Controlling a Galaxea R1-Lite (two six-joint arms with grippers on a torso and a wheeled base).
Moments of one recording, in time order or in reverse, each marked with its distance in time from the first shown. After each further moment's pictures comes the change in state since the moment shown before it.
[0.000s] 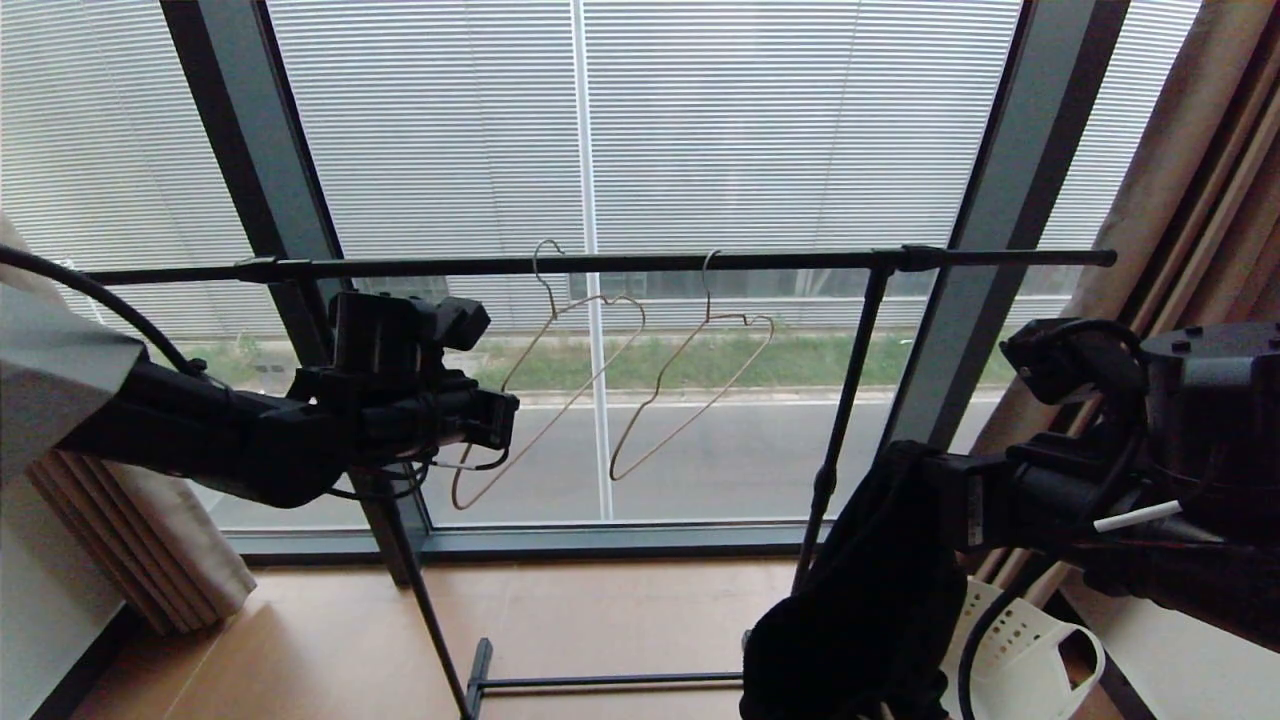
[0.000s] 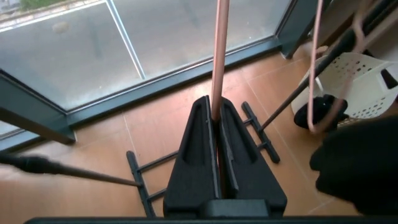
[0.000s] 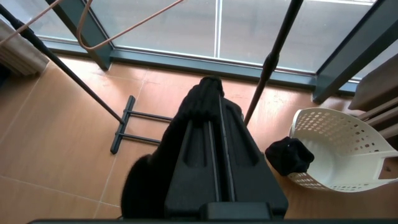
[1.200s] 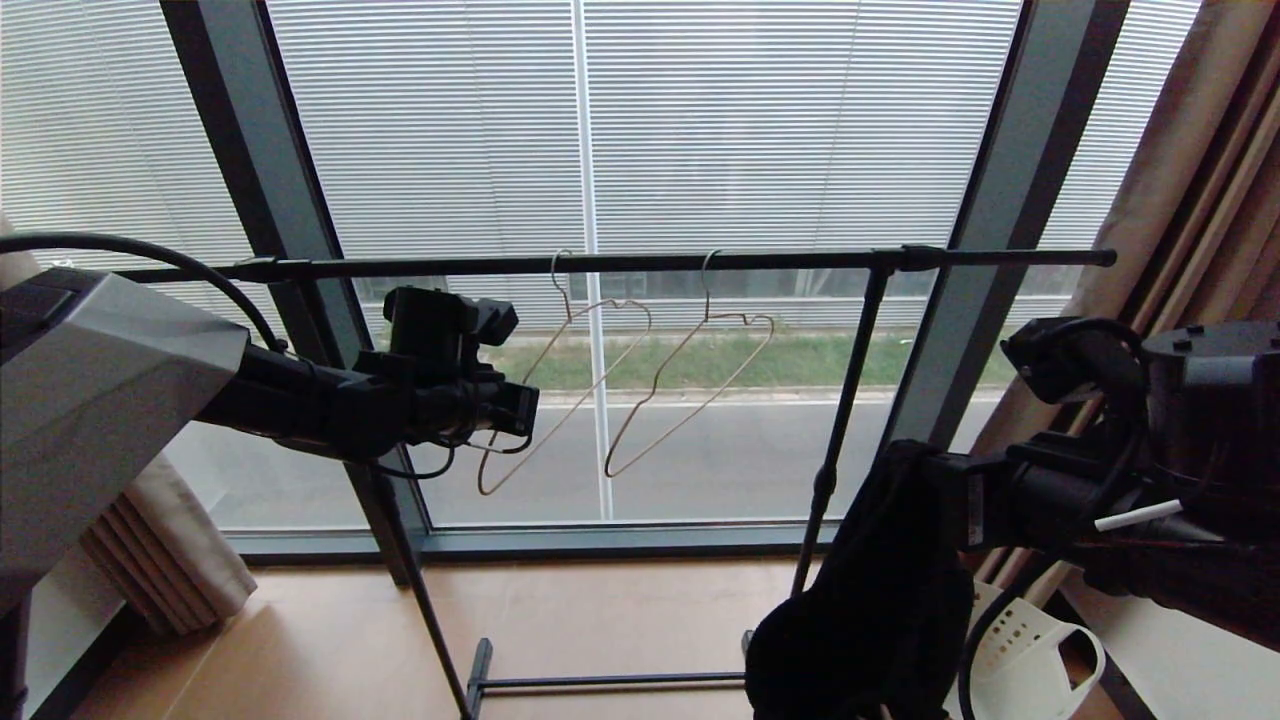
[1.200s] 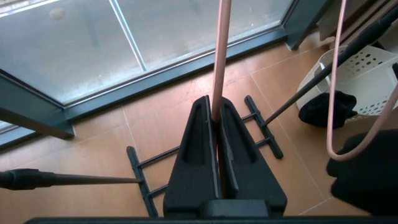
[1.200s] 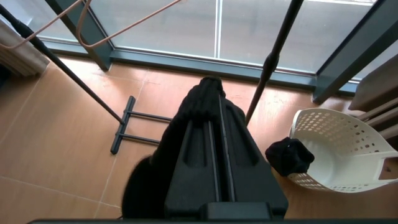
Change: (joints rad) left arm 0.004 0.175 -0.264 0.155 0.002 0.005; right arm 0.000 -0.001 -0.001 0.000 0.000 0.000
